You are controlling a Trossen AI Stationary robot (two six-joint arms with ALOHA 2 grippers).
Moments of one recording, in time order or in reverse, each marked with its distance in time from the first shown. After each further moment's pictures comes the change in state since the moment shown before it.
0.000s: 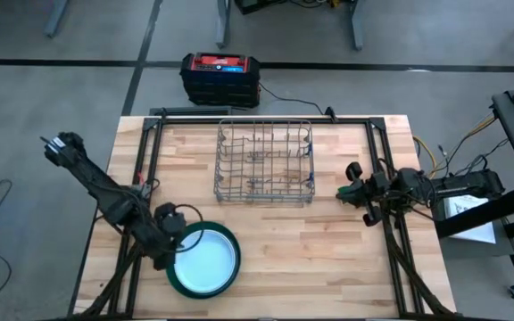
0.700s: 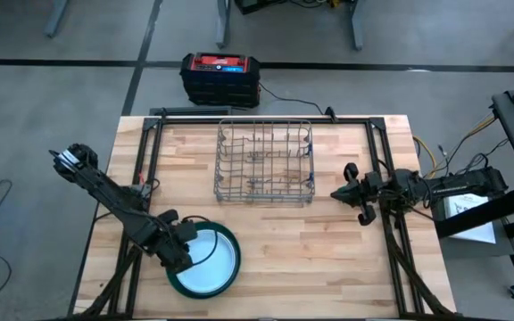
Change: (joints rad) left arm -0.003 0.282 -0.001 -0.024 0.000 -0.150; right arm 0.000 0.070 0.000 -0.011 0.061 0.029
